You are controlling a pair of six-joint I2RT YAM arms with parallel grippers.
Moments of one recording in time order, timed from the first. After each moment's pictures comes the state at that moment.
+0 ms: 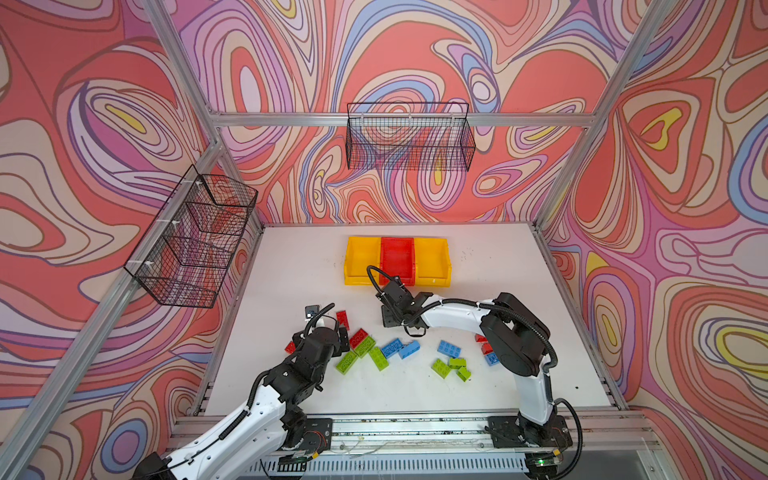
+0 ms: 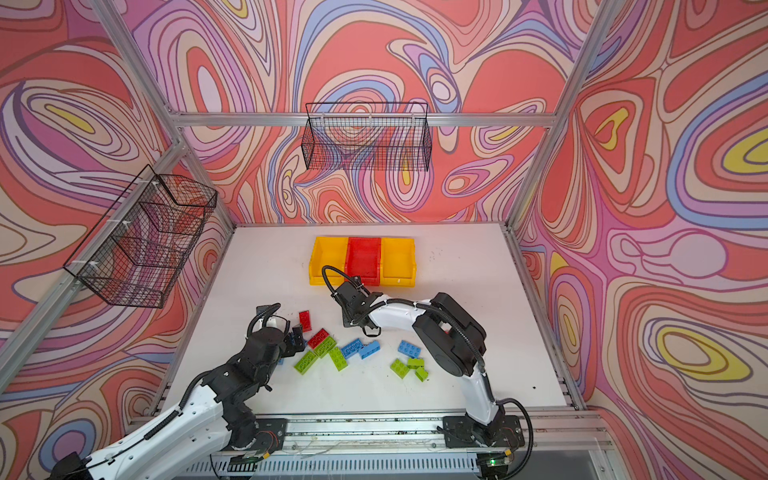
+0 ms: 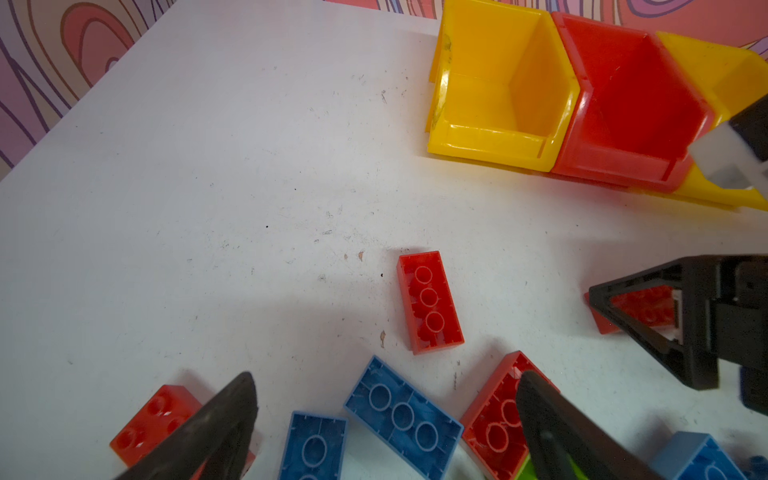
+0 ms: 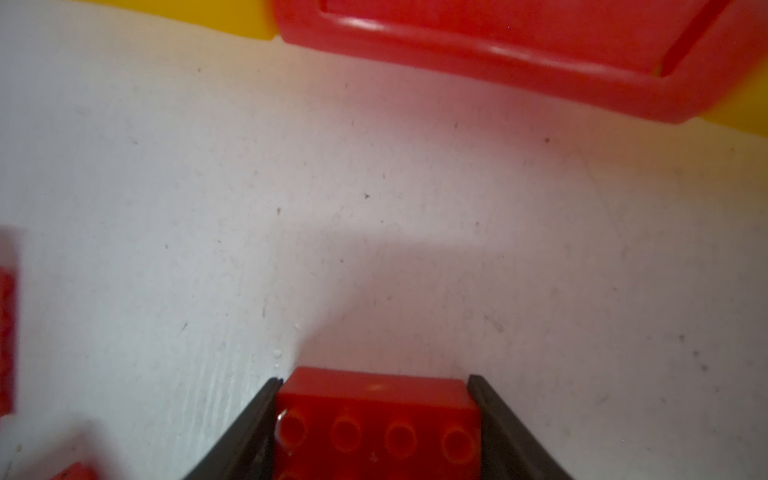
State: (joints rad) left arm -0.62 0.70 0.30 -0.25 -0.54 -0.53; right arm 0.87 2.03 1.34 -0.39 0.26 0.63
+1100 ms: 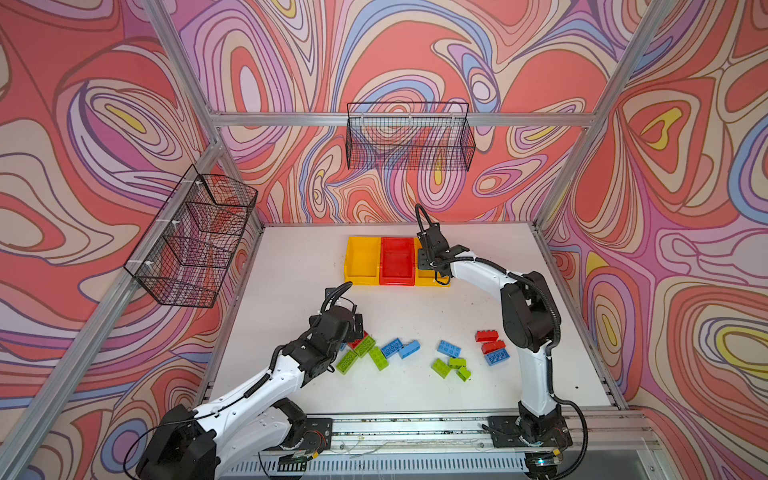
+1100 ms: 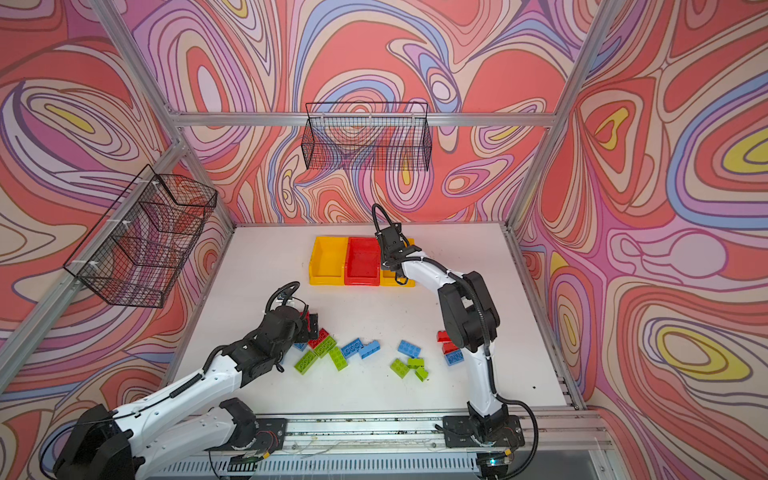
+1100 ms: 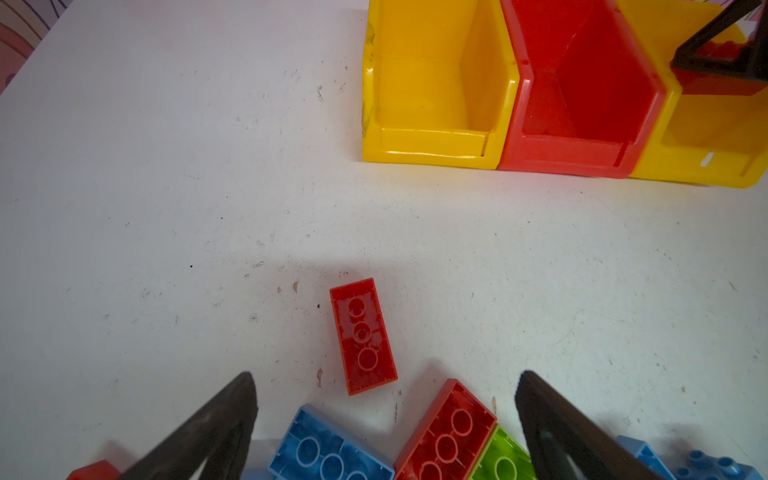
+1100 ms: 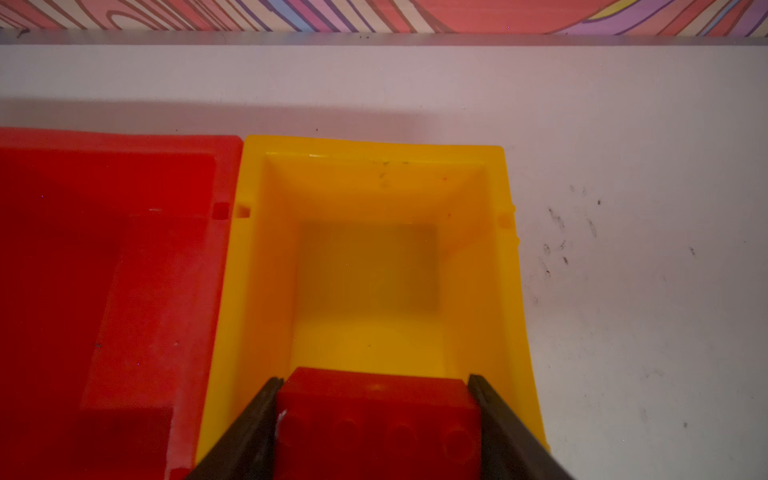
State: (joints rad) left arm -0.62 1.01 0.50 -0.20 -0.44 -0.49; right arm 0.48 2.11 1.64 -0.42 0.35 0.38
